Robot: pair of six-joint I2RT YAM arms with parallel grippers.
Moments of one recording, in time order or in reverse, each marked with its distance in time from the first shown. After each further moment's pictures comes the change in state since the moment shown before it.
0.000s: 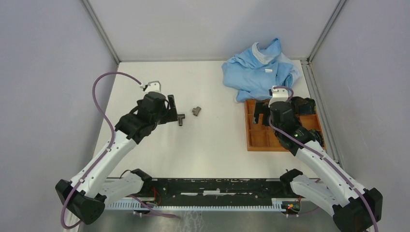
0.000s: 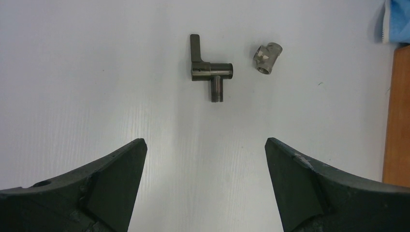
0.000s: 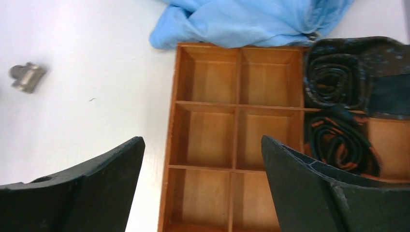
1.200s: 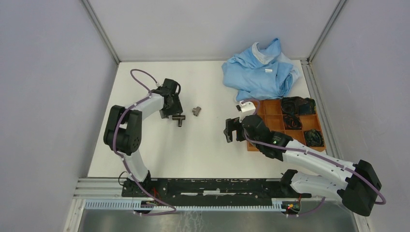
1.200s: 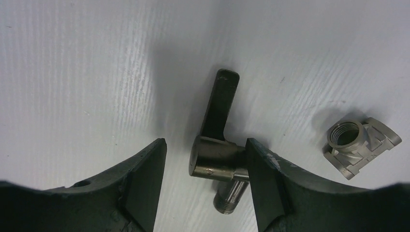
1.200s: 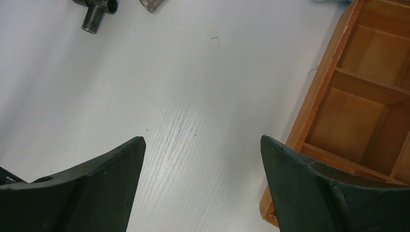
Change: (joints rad) left arm 0.238 0.802 0.127 0.243 0.212 -0.059; right arm 0.407 0.132 -0.060 0.145 -0.087 0.162
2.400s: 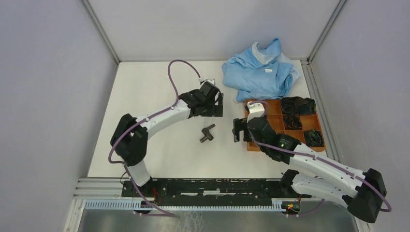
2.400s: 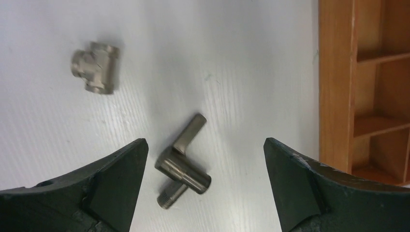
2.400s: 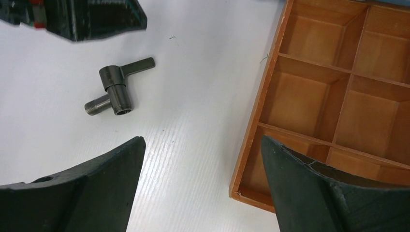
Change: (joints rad) left arm -0.492 -0.081 0.147 0.001 -0.004 -0.041; right arm 0.000 -0.097 -0.004 -0.135 0.138 0.015
